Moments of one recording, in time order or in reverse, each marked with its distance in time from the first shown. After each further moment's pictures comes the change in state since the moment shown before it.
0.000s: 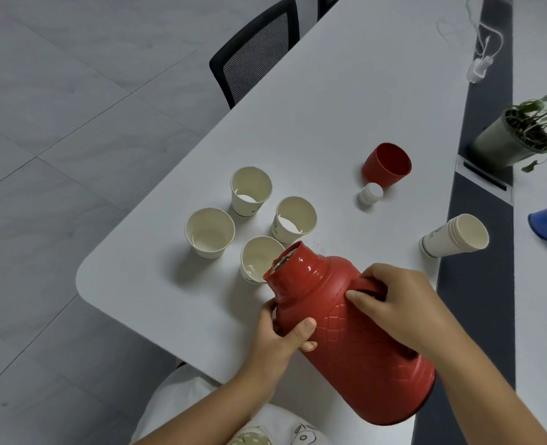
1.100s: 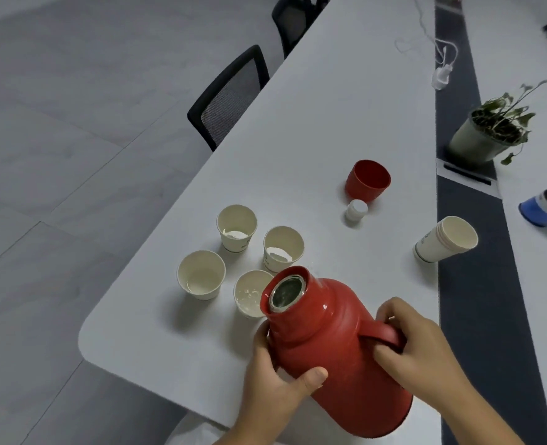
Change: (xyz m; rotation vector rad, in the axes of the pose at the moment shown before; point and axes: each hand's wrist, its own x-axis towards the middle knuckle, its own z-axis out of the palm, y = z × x) left_hand -0.007 0.003 -0.006 0.379 0.012 0.138; right_hand -0.028 0.033 0.015 0.377 0.112 0.034
